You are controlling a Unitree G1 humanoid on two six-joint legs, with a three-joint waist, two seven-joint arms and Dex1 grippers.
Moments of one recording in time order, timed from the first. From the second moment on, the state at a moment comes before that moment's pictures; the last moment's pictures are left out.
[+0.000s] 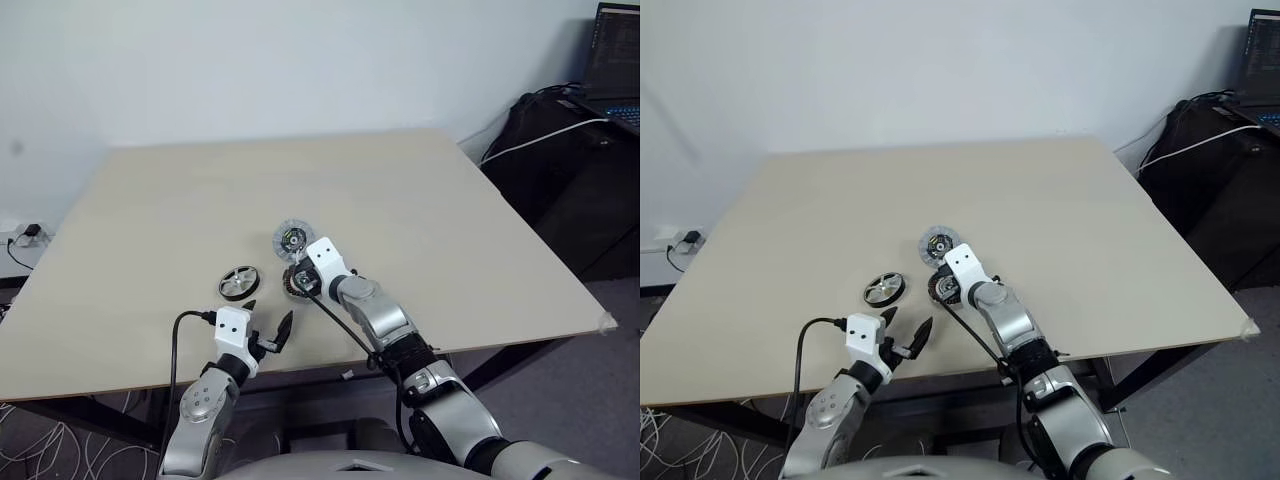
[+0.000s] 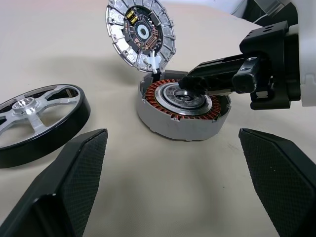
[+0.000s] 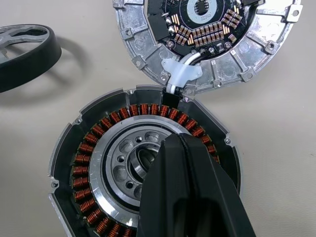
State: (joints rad) left arm 0.30 0.07 -0.13 -0.08 -0.13 -0.01 -0.34; right arm -0.49 0.03 0.28 0.47 -0.07 0.51 0.26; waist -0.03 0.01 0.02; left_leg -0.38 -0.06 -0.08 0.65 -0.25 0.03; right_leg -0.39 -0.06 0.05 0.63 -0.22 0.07
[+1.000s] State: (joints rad) left arm 0.31 0.07 -0.13 -0.08 -0.14 -0.01 -0.35; right arm -0.39 -0.03 0.36 0.28 -0.07 0.59 0.42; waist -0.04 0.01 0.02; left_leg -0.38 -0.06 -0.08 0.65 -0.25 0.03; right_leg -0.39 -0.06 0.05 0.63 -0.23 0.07
